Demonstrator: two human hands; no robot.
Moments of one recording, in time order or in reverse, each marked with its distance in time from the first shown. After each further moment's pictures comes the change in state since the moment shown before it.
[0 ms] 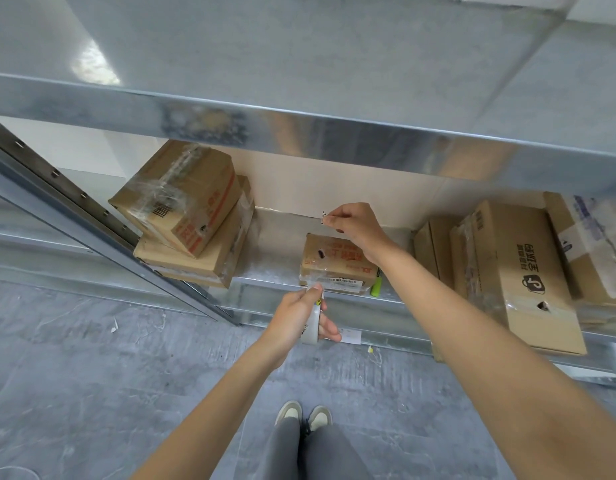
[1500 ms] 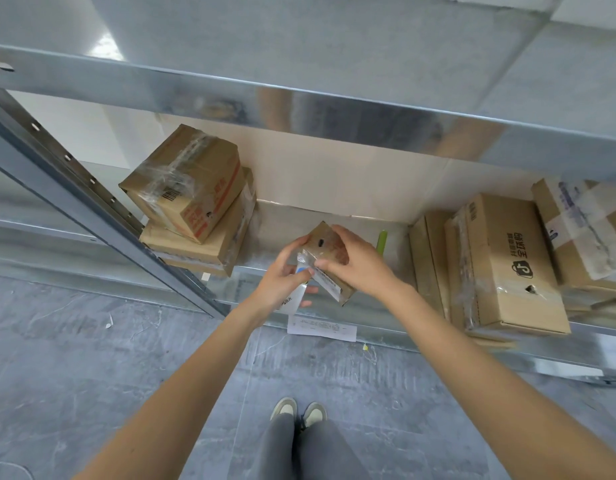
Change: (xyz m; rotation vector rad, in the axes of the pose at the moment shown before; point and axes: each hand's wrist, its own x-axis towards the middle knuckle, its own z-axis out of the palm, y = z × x) left_hand 0.018 0.005 -0.035 0.030 -0.029 0.263; right_hand -0.068 0.040 0.009 -0.558 -0.115 -0.226
